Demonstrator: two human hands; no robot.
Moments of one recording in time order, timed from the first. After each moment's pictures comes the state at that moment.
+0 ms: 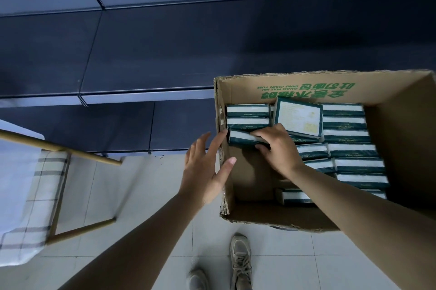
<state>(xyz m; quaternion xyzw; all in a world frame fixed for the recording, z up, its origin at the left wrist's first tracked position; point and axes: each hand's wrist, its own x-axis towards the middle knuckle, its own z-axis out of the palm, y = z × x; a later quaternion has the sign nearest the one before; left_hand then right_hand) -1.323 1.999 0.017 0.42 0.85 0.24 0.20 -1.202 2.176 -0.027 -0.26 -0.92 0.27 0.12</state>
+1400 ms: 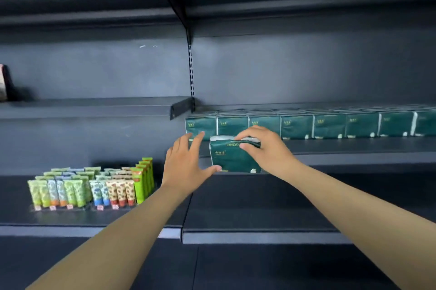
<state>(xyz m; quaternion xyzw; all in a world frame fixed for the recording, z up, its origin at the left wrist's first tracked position) -1.601 1.868 0.560 0.45 0.79 0.27 -0.31 -1.440 2.001 0.602 -0.09 -0.89 0.22 0.38</state>
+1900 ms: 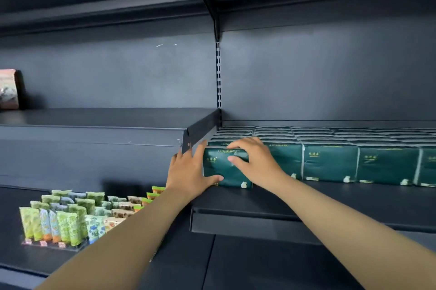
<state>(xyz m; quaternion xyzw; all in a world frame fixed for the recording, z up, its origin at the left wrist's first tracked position) -1.777 1.964 0.574 0.39 0.86 0.20 -0.25 -1.667 2.111 0.593 -0.05 -0.91 0.17 0.38</state>
